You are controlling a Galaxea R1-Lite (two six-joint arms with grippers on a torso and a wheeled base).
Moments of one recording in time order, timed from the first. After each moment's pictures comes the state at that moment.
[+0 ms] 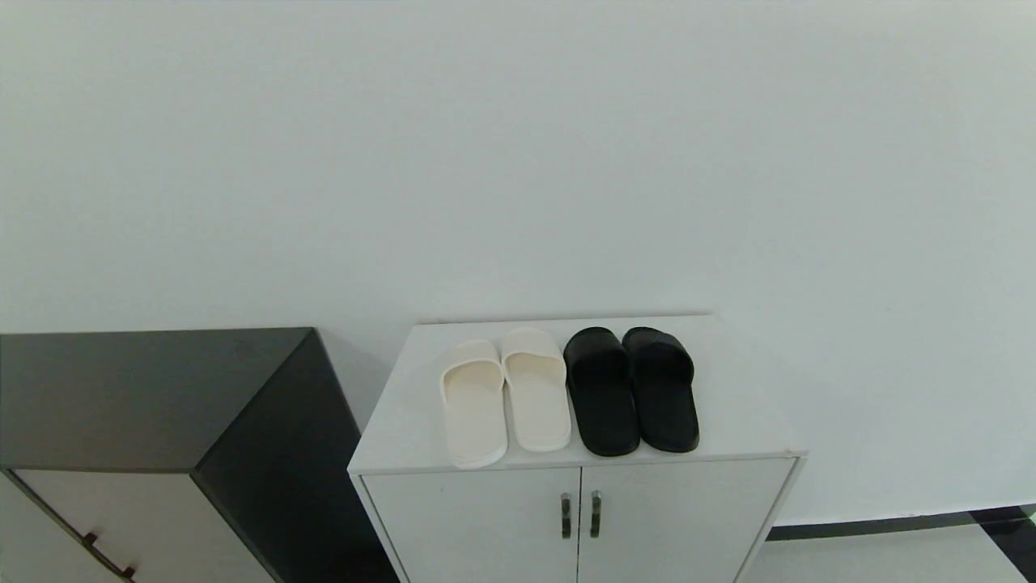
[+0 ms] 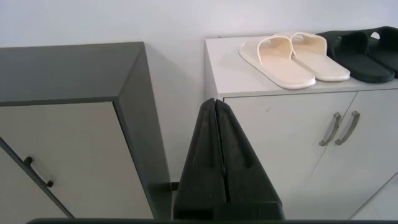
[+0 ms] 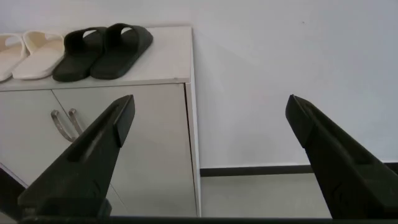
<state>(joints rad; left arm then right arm) 0.00 0.00 0.00 0.00 0.02 0.03 0.00 0.00 0.00 0.00 0.03 0.00</state>
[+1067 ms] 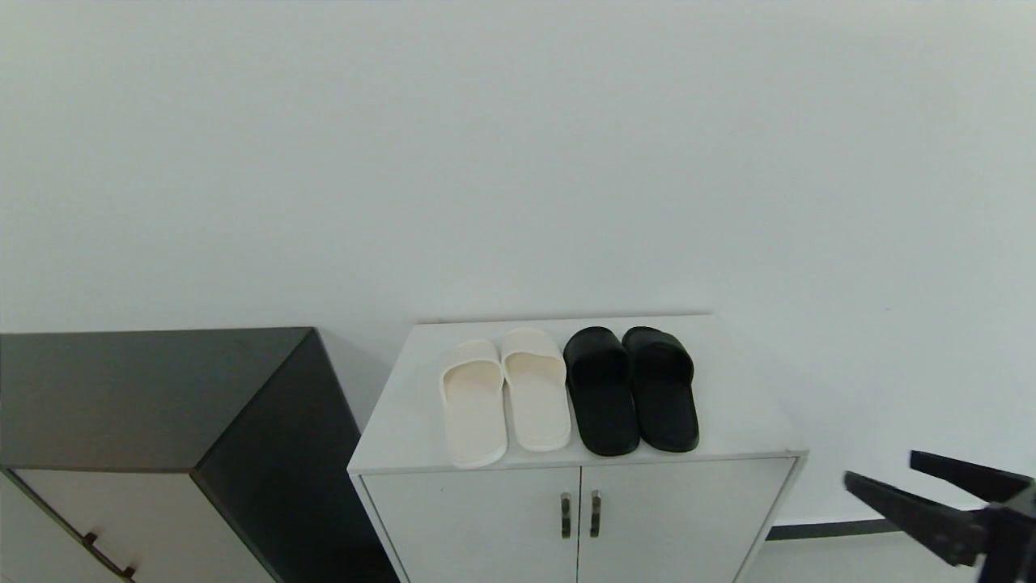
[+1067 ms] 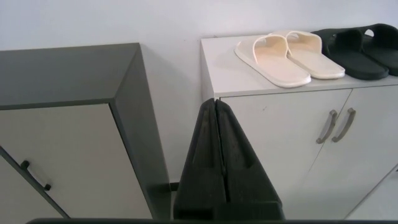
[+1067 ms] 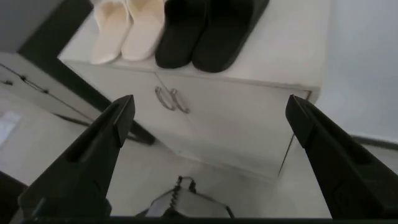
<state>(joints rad) 0.00 0.00 0.00 0.00 0.00 0.03 0.55 1.07 -0.31 -0.43 -0.10 0.25</state>
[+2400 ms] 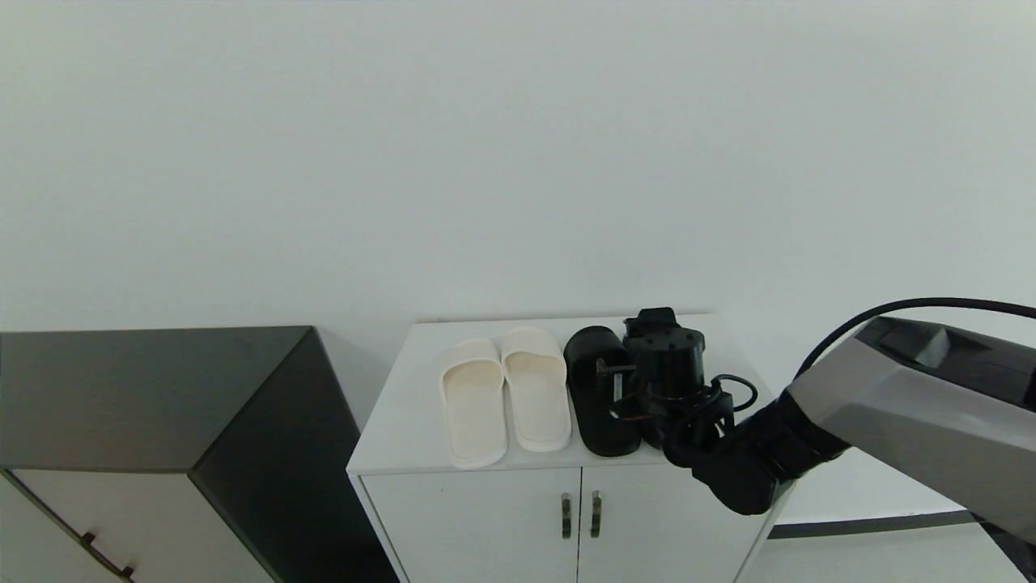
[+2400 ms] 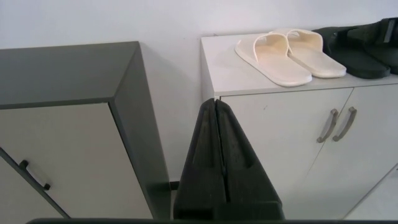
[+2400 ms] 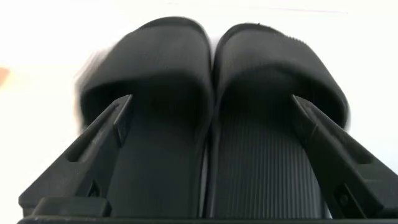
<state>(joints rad) 0.00 0.00 0.00 0.01 0.00 0.03 0.64 2.27 -1.12 -0.91 -0.55 0.15</state>
